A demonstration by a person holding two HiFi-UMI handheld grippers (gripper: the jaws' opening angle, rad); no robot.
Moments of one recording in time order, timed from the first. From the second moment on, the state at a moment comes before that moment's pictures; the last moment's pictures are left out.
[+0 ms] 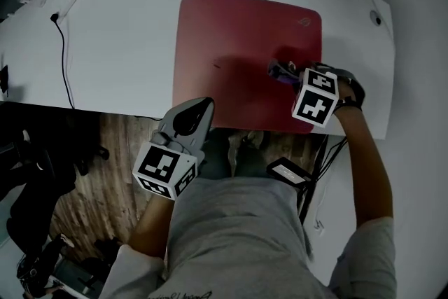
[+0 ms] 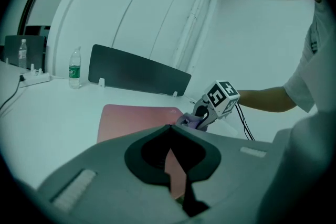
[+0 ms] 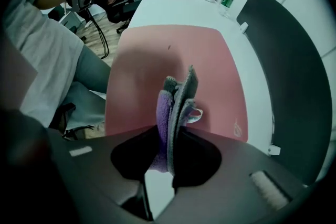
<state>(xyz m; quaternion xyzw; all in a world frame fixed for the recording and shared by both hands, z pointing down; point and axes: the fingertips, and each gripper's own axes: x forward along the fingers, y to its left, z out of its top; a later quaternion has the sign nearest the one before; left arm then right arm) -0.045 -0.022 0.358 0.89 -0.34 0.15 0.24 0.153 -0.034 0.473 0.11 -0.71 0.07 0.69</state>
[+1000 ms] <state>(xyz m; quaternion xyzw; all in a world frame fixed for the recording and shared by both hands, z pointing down) -0.078 -0.101 0.393 0.87 -0.37 0.17 0.28 0.149 -0.234 0.479 0.15 -0.70 -0.01 0.70</state>
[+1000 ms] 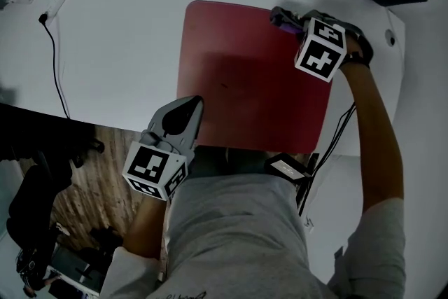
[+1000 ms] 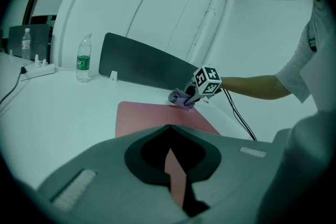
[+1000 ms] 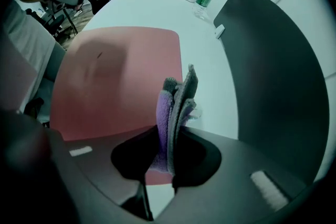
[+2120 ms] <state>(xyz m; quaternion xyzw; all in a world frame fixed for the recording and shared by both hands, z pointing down) -0.100 -0.092 0.403 0.87 -0.37 0.17 0.29 0.101 -0.176 0.519 0.07 -0.69 -0.01 0.72</state>
